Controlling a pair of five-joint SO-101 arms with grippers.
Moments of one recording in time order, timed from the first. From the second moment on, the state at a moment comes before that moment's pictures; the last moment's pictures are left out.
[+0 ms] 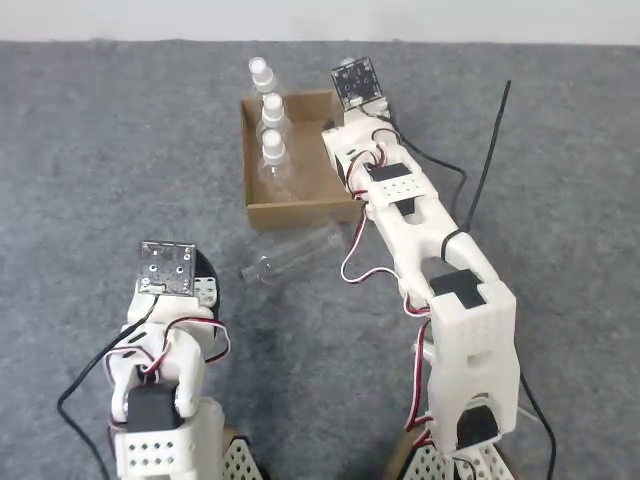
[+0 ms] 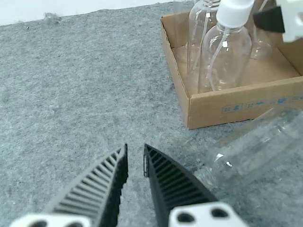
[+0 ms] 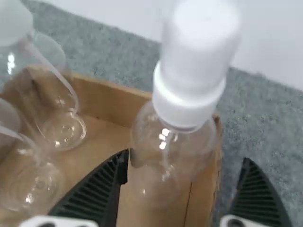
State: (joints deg) left arm -10.2 -100.8 90.5 56.1 -3.6; right arm -20.8 33.1 -3.0 10.3 6.4
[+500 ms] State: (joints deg) left arm -10.2 -100.8 90.5 56.1 -3.6; right arm -20.8 20.5 -2.9 27.3 6.4
